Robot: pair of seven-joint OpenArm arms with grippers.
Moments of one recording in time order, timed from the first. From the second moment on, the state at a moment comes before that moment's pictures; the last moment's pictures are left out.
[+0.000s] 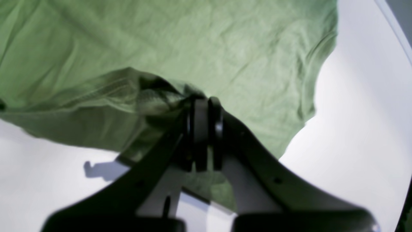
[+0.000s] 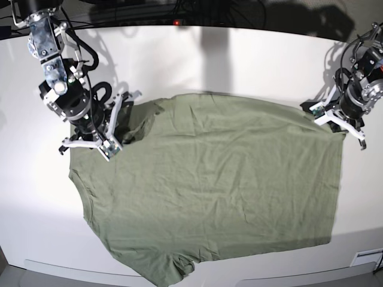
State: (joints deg) left arm 5.0 -46.6 27.9 92.4 22.2 -15.8 25.1; right arm -7.1 30.4 -10.8 104.3 2.5 16.4 -39.9
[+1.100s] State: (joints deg) left arm -13.6 -34.4 27.8 69.3 11.4 -9.5 18.5; right arm 21.3 18.9 -10.8 71.7 3.0 18.7 -37.7
